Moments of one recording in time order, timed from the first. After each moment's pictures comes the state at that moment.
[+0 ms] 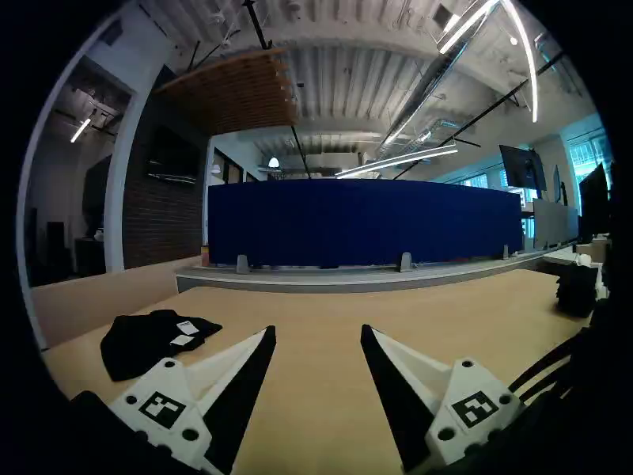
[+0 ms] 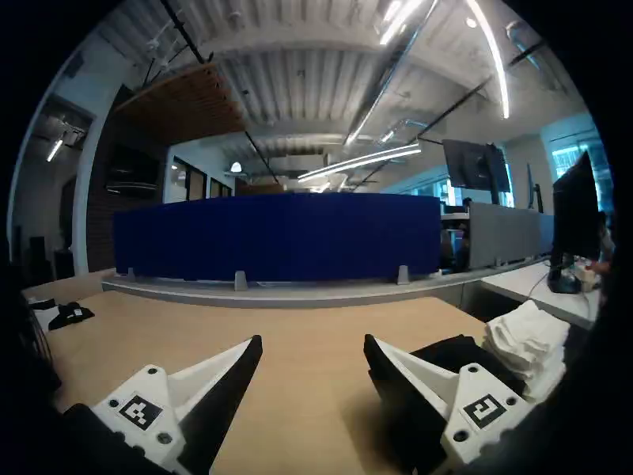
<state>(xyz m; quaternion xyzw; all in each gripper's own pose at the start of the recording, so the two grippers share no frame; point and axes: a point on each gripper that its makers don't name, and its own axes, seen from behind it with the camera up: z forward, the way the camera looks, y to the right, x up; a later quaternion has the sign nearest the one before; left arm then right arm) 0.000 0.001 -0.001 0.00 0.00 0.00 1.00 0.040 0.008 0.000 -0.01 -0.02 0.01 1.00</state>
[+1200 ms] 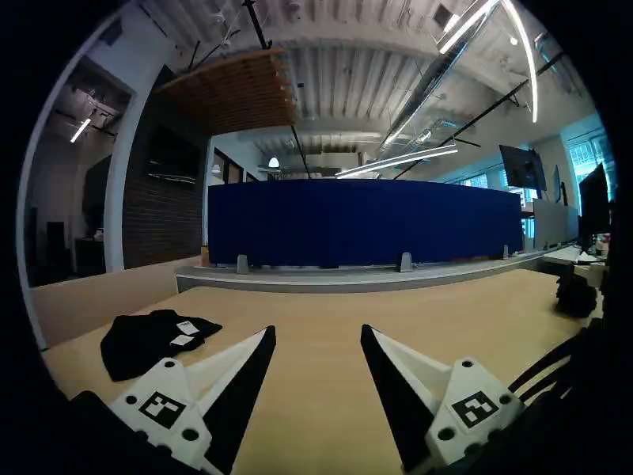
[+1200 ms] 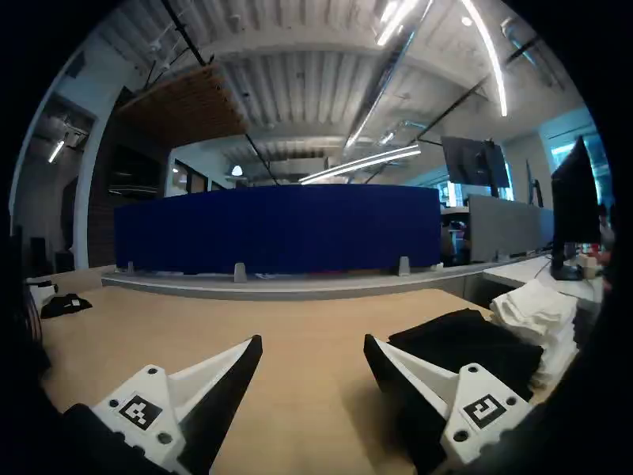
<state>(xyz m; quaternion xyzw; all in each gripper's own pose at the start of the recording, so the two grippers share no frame) 0.000 0.001 -0.001 0.00 0.00 0.00 1.00 -0.003 0.011 0.001 -0.01 -0.01 0.01 1.00</state>
